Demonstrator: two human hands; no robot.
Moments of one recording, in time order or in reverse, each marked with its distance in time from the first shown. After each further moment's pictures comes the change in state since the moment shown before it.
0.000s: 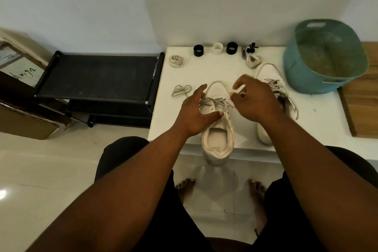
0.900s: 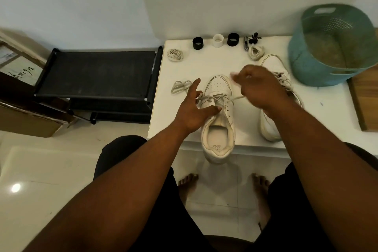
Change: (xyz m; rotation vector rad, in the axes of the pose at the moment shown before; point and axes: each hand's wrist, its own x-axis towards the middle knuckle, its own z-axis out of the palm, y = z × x) left_hand 0.006 -0.006 0.003 -0.196 -0.033 -0.201; right_hand 0.012 -0.011 -0.017 0.412 -0.140 0.143
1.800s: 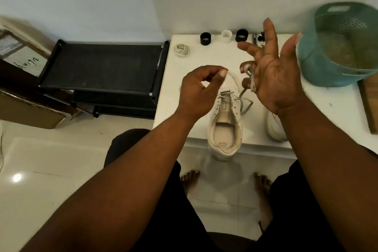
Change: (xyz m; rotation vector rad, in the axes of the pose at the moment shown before) left_hand -0.006 0.051 -0.009 -0.090 0.265 0.418; right_hand -0.001 -0.013 0.002 0.851 -0.230 -0.245
